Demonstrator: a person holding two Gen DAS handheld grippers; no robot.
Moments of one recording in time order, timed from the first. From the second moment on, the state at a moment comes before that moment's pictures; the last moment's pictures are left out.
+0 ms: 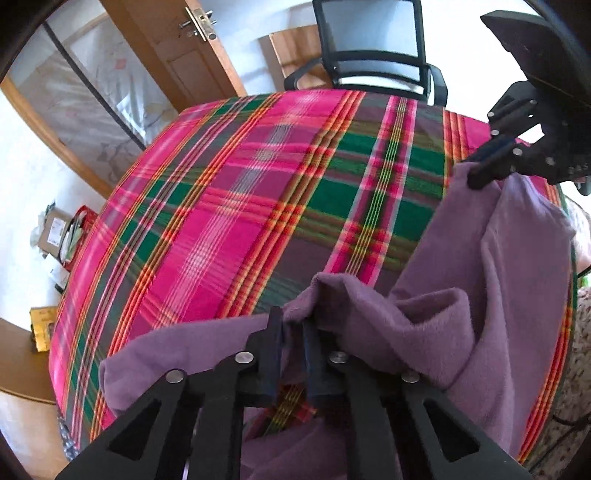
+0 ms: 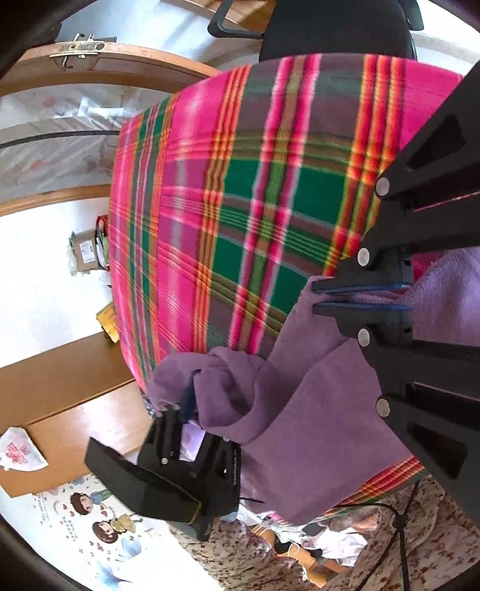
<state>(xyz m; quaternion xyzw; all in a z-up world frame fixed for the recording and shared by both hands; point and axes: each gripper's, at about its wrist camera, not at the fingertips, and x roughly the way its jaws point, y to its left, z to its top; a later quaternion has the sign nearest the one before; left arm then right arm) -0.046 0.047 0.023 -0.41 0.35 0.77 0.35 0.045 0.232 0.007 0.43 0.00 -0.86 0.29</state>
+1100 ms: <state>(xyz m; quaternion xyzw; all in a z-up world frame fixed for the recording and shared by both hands) -0.150 0.056 0.057 -0.40 0.23 0.84 0.27 -0.070 0.370 0.049 0.33 -0.06 -0.94 0.02</state>
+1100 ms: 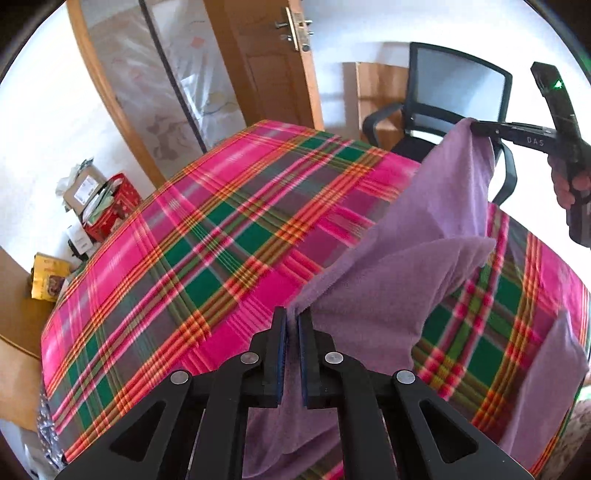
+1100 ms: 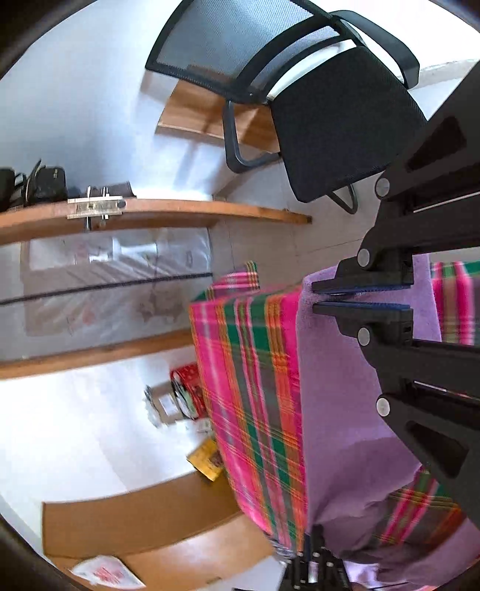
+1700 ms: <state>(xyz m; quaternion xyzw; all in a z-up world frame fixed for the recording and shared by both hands) -0.220 0.089 0.055 -0.42 0.20 0.84 0.26 -0.112 0.397 0.051 0.33 -0.07 -0.94 -0.04</state>
